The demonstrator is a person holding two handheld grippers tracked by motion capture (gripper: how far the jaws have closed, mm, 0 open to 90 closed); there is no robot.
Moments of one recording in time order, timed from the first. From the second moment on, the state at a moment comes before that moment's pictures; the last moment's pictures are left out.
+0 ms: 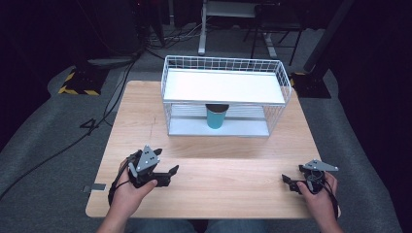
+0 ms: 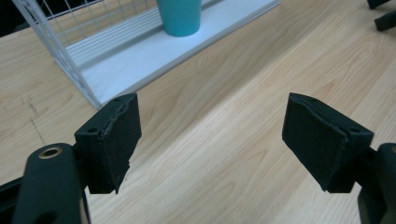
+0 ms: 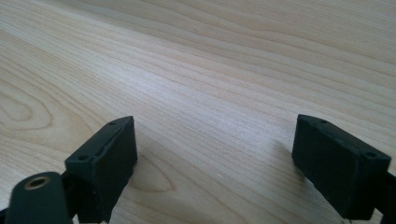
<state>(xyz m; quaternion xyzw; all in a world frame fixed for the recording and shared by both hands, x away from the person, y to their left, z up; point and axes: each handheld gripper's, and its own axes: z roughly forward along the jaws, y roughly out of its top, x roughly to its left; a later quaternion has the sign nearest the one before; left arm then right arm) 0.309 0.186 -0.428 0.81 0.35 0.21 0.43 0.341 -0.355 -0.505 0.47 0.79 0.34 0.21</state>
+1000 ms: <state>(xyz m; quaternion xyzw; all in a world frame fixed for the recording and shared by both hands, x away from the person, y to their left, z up) 0.299 0.239 -0.495 0.84 0.40 0.15 0.33 0.341 -0.355 -0.505 0.47 0.79 0.34 0.21</state>
